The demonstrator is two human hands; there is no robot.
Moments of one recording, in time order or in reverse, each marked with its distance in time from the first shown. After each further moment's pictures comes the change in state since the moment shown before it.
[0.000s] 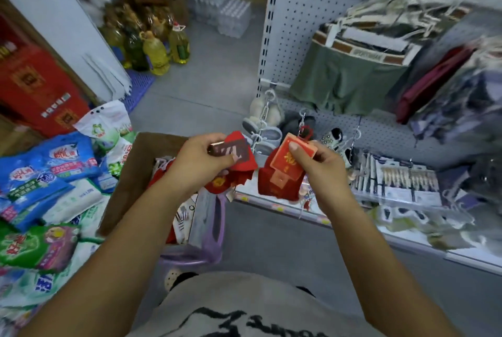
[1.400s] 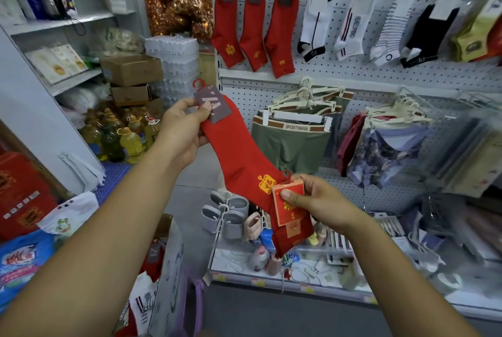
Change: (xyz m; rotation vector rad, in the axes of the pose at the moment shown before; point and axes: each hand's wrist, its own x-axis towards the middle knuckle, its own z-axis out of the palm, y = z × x) left_hand 0.048 0.191 0.047 -0.595 0.096 0.279; right_hand -0.019 -0.089 -0.130 -0.150 -0.384 -0.085
